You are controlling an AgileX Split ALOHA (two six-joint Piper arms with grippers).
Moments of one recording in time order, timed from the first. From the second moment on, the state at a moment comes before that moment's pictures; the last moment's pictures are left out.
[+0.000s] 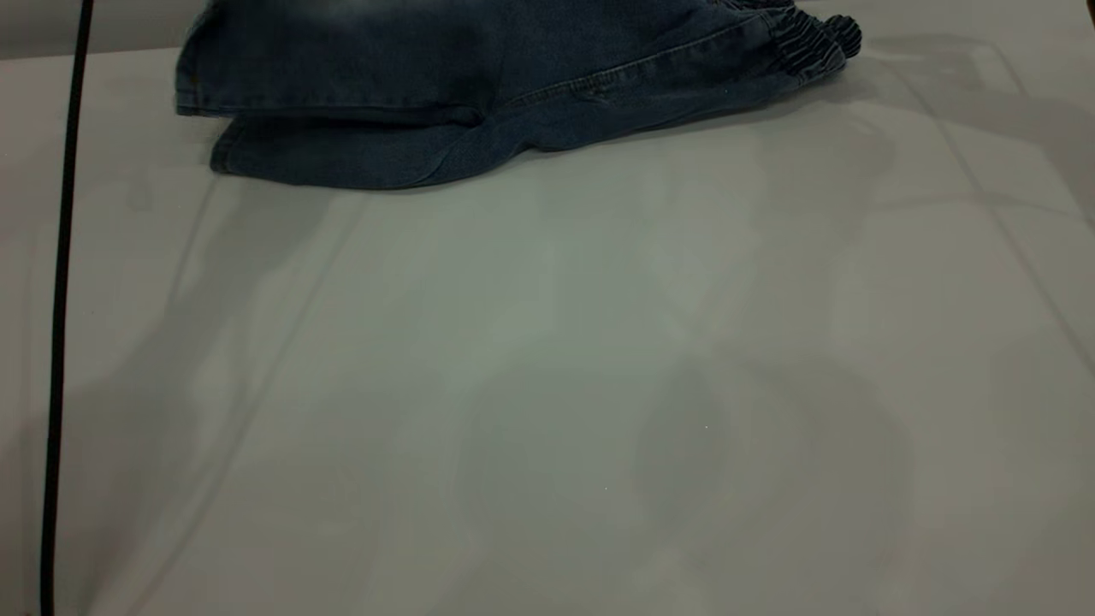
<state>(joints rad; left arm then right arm) -0.23 2.38 -1.94 0.54 0.64 -0.03 -0.16 2.44 -1.85 1.10 0.73 -0.68</state>
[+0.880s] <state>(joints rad) -0.28 2.37 -1.94 0.54 0.67 -0.09 -0.26 2.50 -1.85 1.18 1.17 -0.56</state>
